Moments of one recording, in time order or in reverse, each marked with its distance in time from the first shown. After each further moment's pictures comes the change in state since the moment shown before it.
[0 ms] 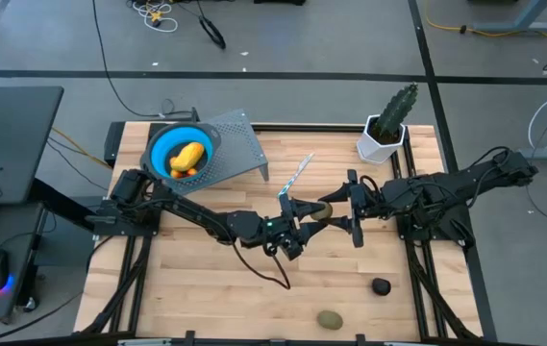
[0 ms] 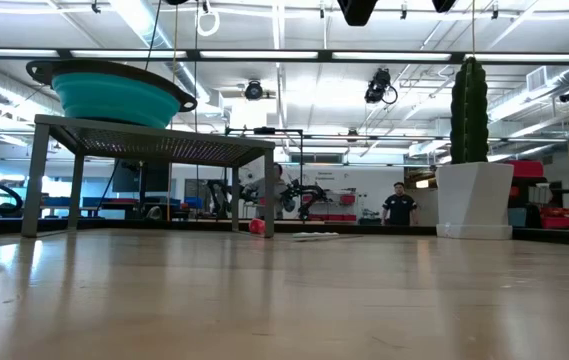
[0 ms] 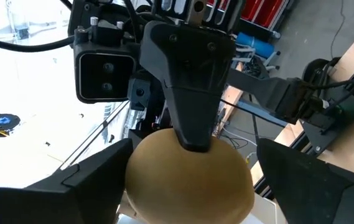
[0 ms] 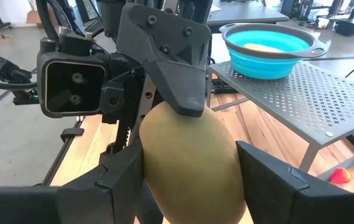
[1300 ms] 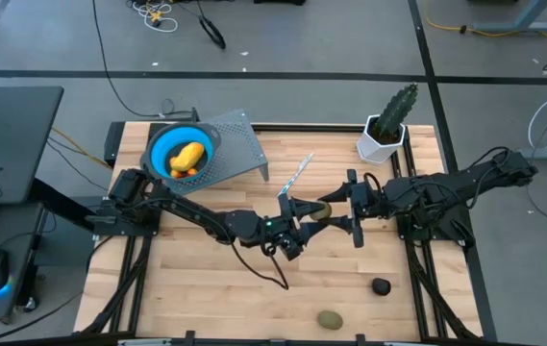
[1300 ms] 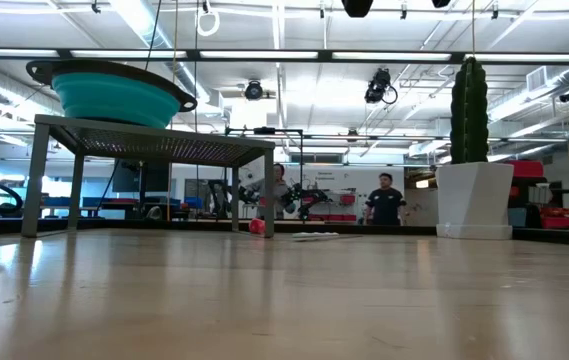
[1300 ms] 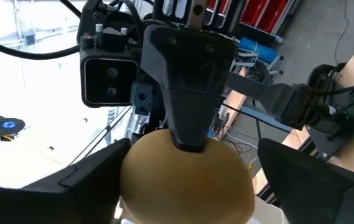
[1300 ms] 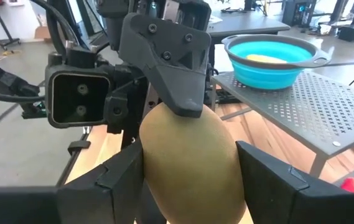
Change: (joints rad) left arm 0.001 -0.005 0.003 -0.026 0.019 0.001; right arm 0.000 0.000 0.000 0.064 -0.006 0.011
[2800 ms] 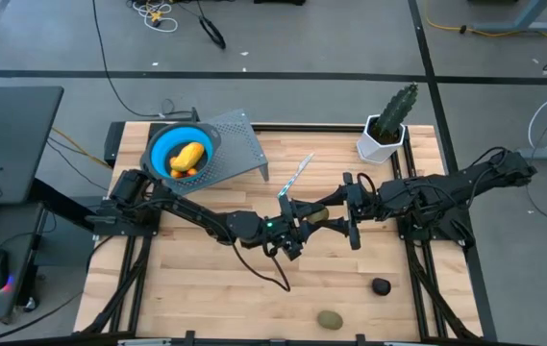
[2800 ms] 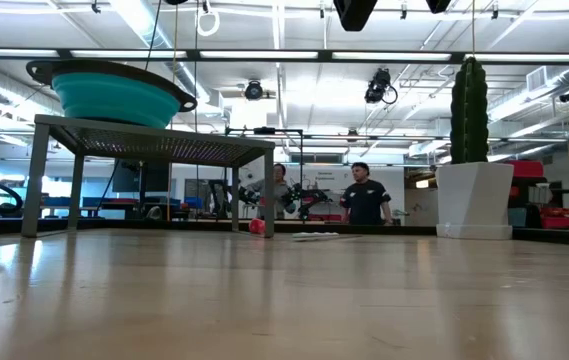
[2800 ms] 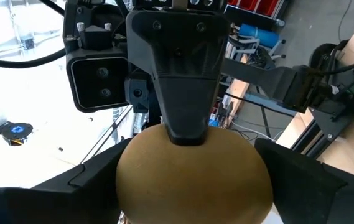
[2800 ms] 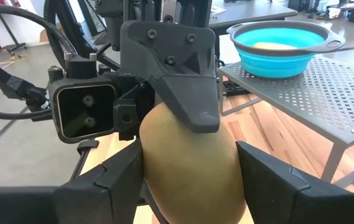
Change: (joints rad) left arm -0.010 0.007 -0.003 0.025 -0.033 0.076; right arm -0.003 0.033 0.002 0.001 -0.021 0.064
